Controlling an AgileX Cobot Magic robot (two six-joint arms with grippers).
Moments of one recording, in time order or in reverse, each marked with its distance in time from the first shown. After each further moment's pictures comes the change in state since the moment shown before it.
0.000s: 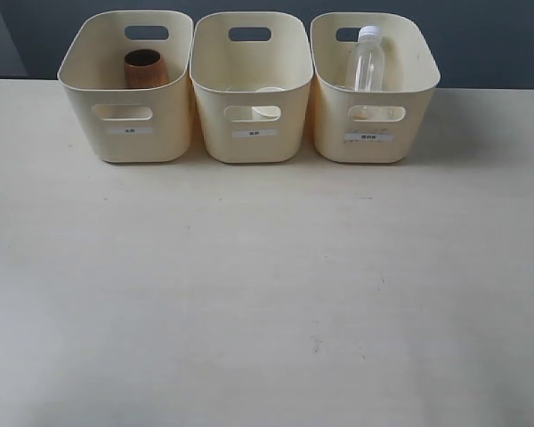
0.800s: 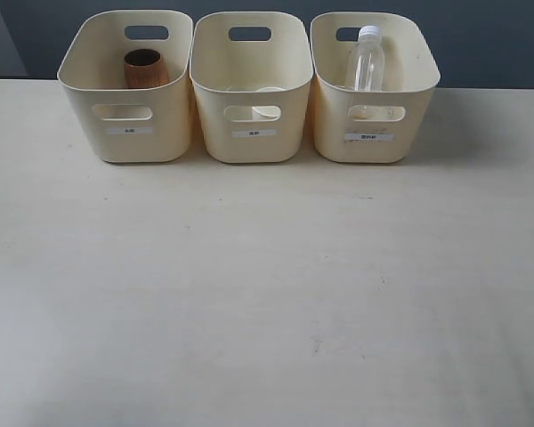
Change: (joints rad) left arm 0.000 0.000 0.000 0.000 0.000 0.000; right arm -0.145 0.000 0.000 0.000 0.008 0.000
